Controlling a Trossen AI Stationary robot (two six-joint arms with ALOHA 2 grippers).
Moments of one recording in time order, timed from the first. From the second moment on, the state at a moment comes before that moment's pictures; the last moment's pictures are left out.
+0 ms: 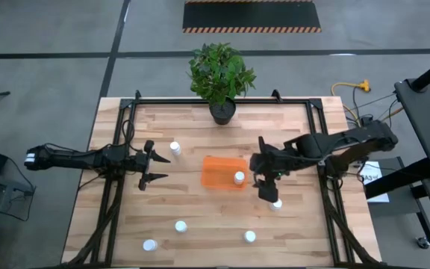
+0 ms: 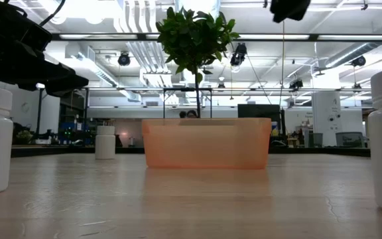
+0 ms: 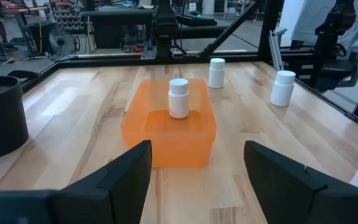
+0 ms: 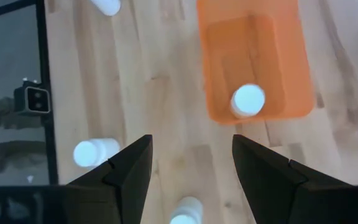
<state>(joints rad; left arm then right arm) -0.03 0.25 0.01 0.04 0.05 0.01 0.27 1.45 1.43 -1.02 0.01 0.51</state>
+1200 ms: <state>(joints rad) -0.03 0.25 0.01 0.04 0.05 0.01 0.66 1.23 1.16 -1.05 0.29 1.04</state>
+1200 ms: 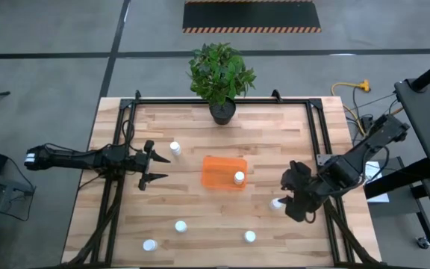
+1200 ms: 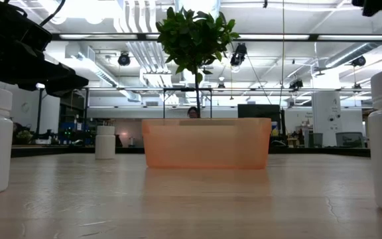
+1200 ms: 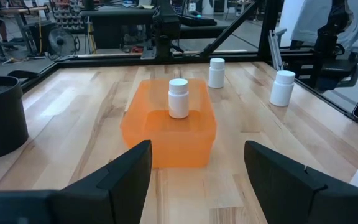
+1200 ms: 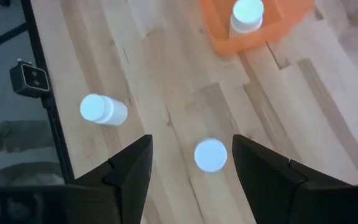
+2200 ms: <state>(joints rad) -0.03 0.25 0.01 0.04 0.05 0.01 0.66 1.20 0.92 -0.91 0.22 1.06</state>
